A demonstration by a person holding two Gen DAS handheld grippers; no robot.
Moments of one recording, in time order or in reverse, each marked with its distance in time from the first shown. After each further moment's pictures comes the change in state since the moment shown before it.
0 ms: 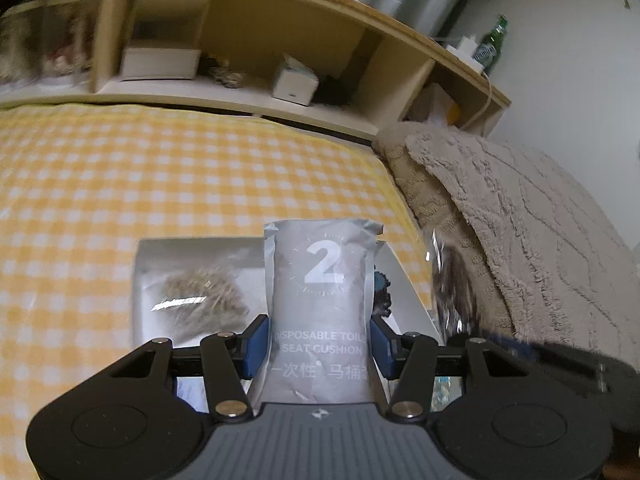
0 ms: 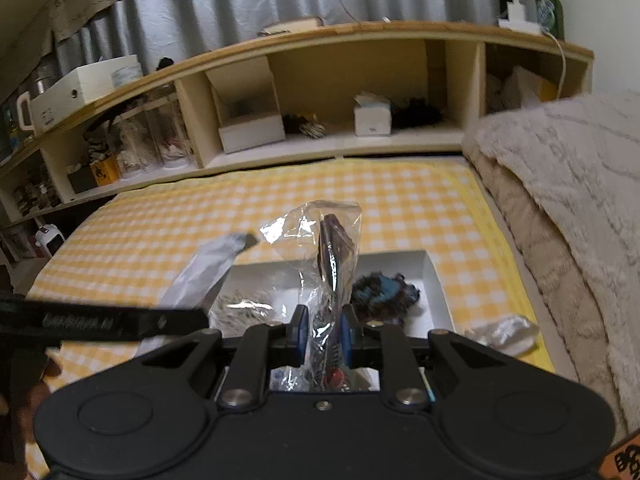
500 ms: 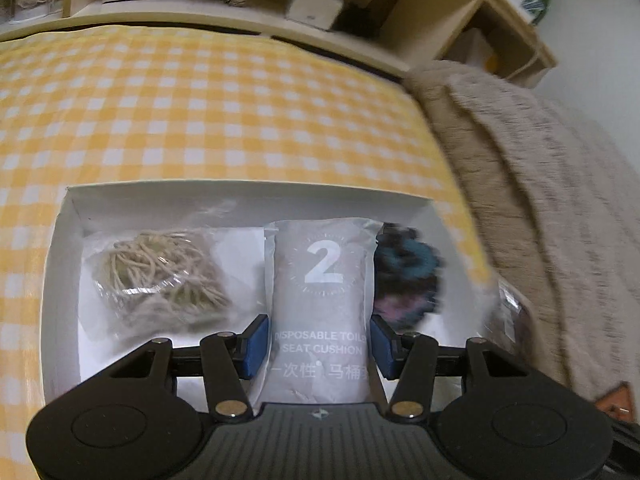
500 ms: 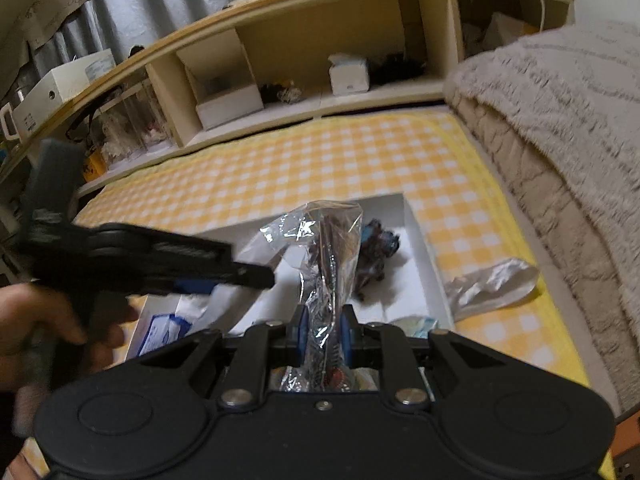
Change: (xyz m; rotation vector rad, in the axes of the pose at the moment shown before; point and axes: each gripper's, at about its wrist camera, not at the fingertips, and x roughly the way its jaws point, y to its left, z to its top) left arm 0.120 0.014 0.004 -0.059 0.178 0.014; right arm 0.025 -0.037 -0.029 0.089 0.085 0.031
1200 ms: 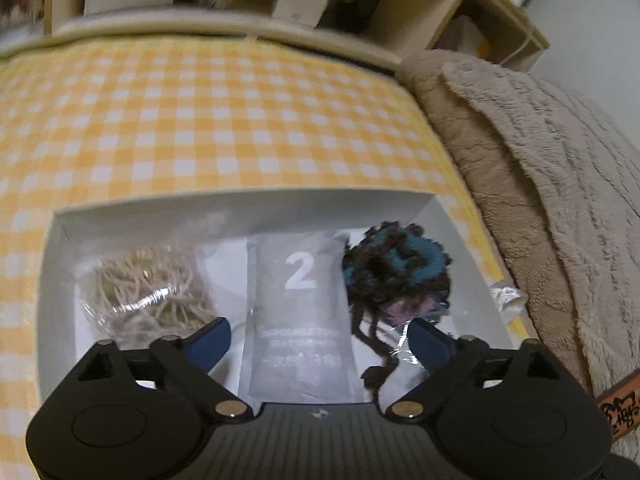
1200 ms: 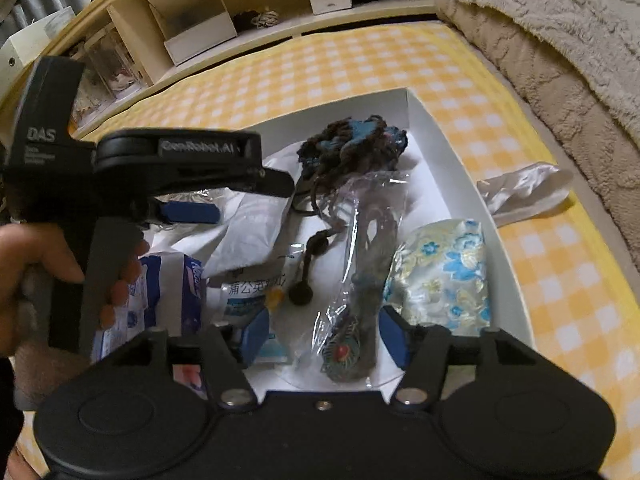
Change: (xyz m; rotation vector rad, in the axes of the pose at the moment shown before) left arm 0.011 -0.005 0.007 0.073 0.001 0.016; right arm 0.051 0.012 -0.030 0.076 0.183 -0.058
